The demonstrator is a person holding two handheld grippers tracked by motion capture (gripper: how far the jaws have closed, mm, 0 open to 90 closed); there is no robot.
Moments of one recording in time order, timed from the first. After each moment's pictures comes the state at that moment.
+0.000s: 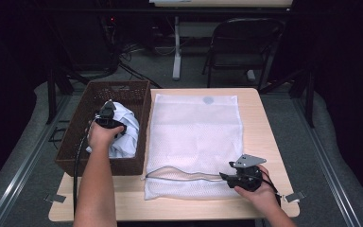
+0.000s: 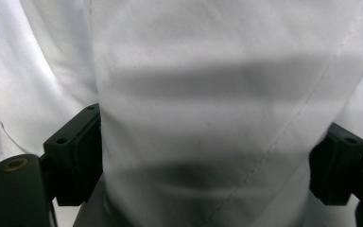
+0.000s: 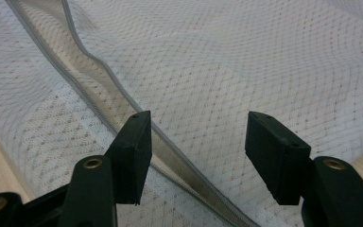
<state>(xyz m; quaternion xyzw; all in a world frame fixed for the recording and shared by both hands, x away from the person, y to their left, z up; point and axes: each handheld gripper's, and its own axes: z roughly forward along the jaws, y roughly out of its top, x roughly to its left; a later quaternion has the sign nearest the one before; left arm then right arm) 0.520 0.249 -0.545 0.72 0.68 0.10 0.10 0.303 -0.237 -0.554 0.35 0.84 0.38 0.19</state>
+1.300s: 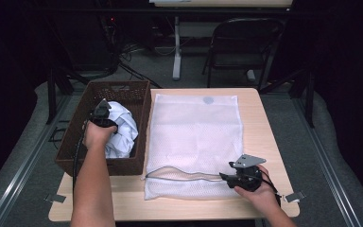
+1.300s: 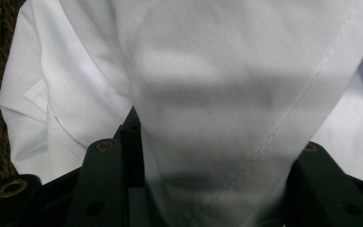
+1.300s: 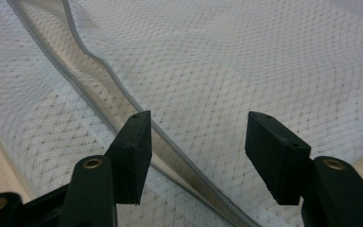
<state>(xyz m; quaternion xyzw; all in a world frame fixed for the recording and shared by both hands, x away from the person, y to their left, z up) 0.516 0.266 -0.538 0.71 0.68 0.09 0.13 0.303 -0.237 -0.555 0.35 0.84 0.38 0.19</state>
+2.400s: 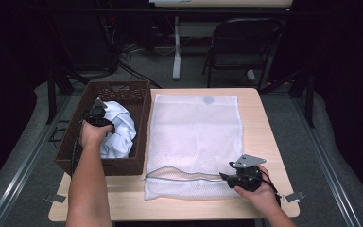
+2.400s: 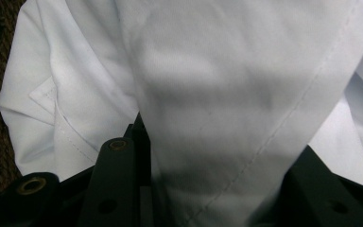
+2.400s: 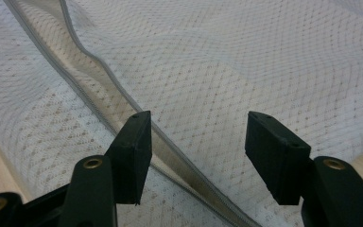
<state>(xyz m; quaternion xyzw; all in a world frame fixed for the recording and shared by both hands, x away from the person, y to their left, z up) 0.516 0.282 -0.535 0.71 0.68 0.07 0.16 0.303 -0.237 -0.556 0.35 0.84 0.38 0.19</state>
